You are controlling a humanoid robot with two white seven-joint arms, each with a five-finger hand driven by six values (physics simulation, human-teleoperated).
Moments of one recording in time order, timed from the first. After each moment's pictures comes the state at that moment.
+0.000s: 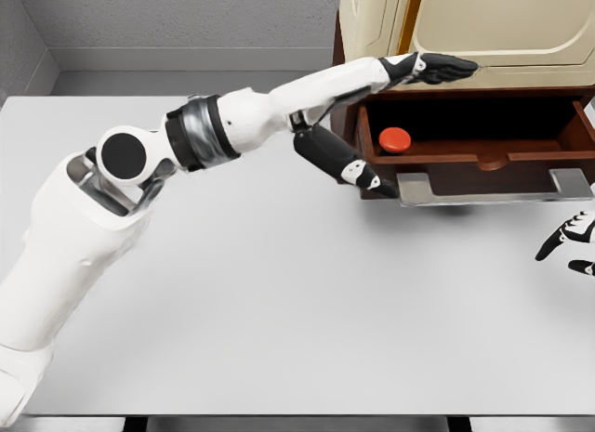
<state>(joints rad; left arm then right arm) -0.74 0.30 -0.60 -1.76 0.40 0.03 -0.58 0.39 -1.11 -0.32 -1.76 -0.07 -0.61 0.61</state>
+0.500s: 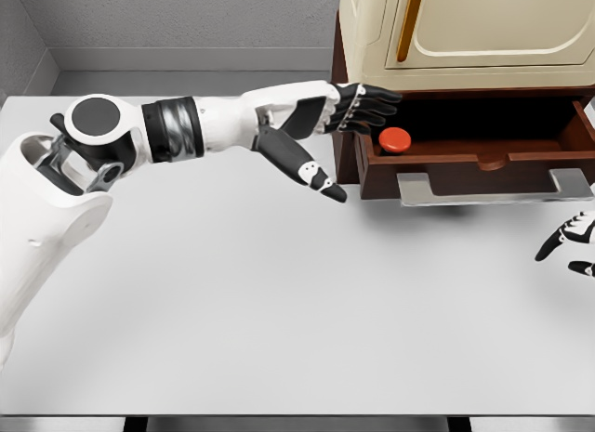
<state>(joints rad) -0.78 0.39 -0.59 -1.75 0.58 0.51 -0.61 0.39 -1.11 -0.32 -1.76 -0.07 -0.61 0.61</state>
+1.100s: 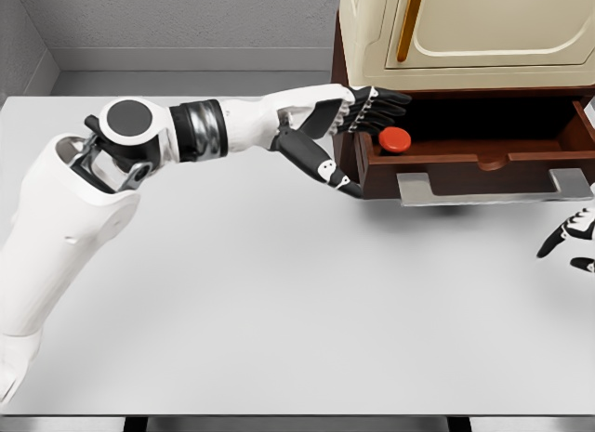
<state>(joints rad) -0.79 0.31 -0.60 -1.66 0.50 0.51 -0.61 0.38 -1.12 -0.33 -1.76 -0.08 -0.61 0.61</state>
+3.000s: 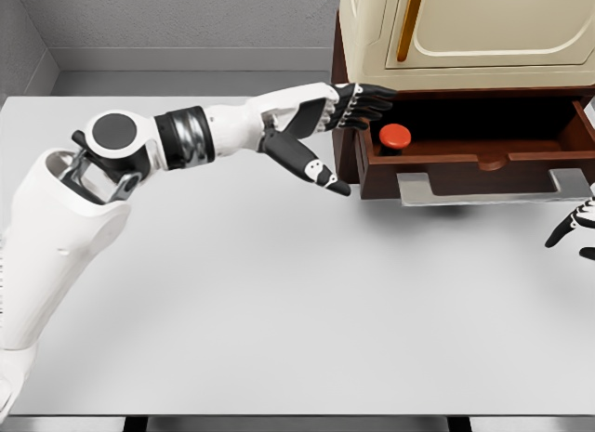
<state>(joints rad) -0.73 0.32 -0.56 -1.68 0.49 0.45 -0.61 0.39 -1.14 -0.35 -1.76 -0.09 -0.61 0.61</state>
